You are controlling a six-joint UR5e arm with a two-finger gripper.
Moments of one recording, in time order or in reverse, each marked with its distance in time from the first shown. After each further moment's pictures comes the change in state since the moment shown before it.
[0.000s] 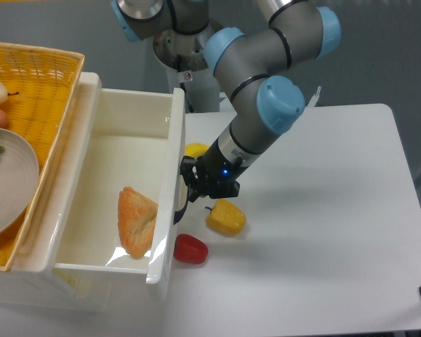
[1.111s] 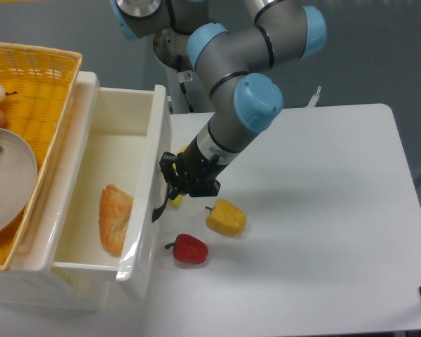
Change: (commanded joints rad) arm -0.061 0.023 0.002 -0.005 -0.009 -0.003
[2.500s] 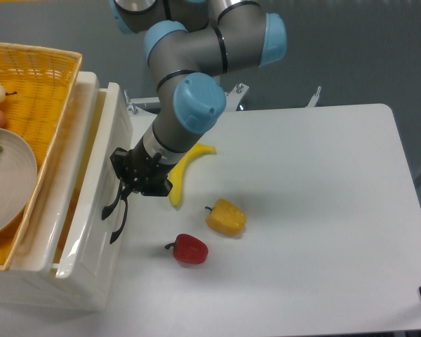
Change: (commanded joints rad) arm -0.149 0.000 0.000 0.075 -0.014 -0.095
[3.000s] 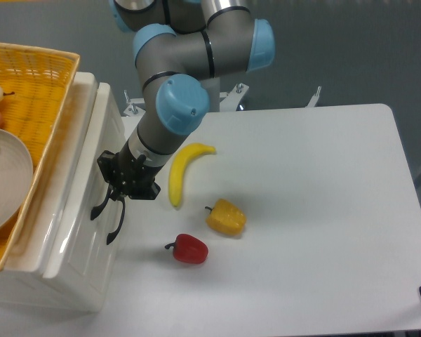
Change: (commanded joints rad) arm -0.023 0.000 0.000 0.009 0.000 -0.005
